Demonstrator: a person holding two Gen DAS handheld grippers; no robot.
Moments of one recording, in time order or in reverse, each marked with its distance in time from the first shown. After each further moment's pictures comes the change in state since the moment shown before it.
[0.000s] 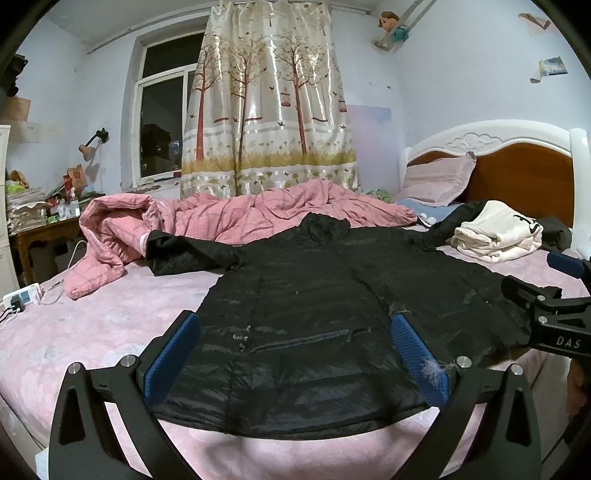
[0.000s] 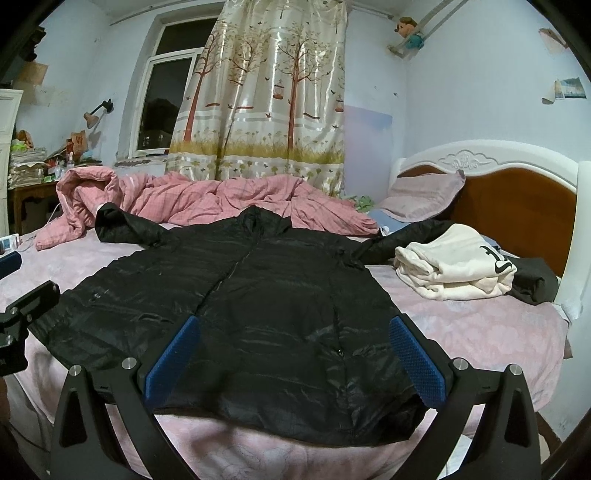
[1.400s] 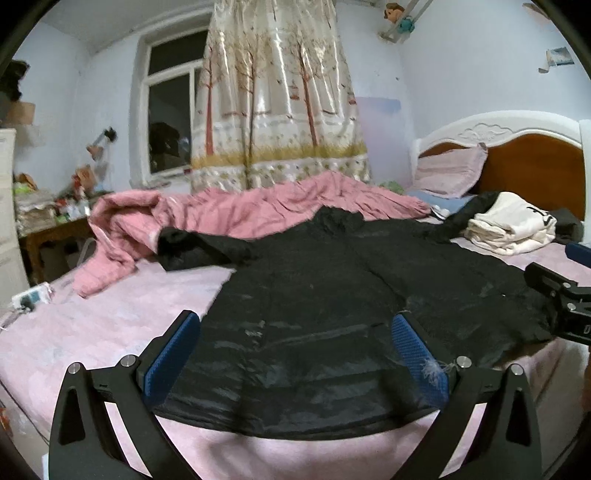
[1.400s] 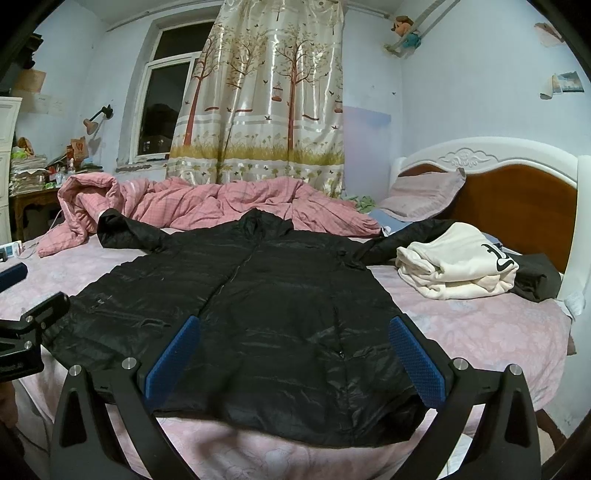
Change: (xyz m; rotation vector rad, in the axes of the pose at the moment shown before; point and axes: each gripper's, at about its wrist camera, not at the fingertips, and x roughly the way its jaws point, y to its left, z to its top) left arm 0.009 0.004 -0.003 0.015 0.010 0.060; right arm -0.001 -0.003 0.002 0.011 -0.006 0.007
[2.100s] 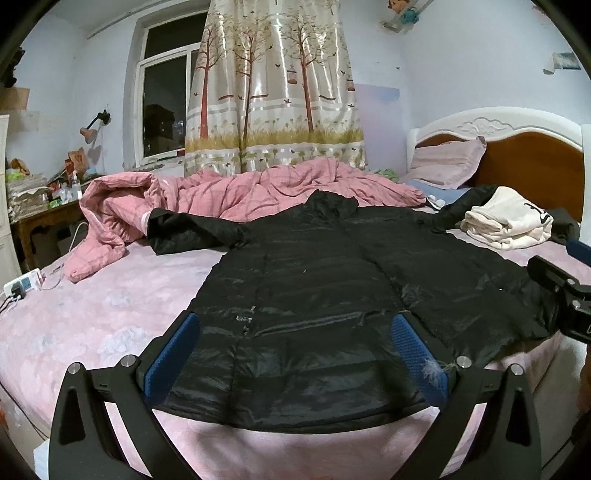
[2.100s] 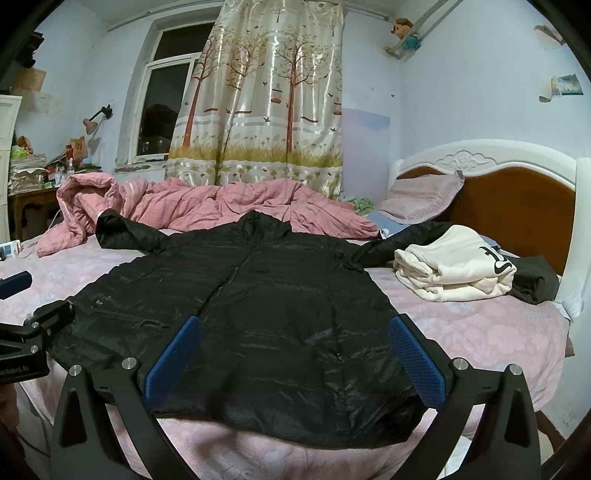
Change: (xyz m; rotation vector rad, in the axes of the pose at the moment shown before) left arm 0.011 0.004 -0.002 -0.037 0.079 -0.046; right arm 0.001 -0.007 0.002 -0.001 -0.003 0.005
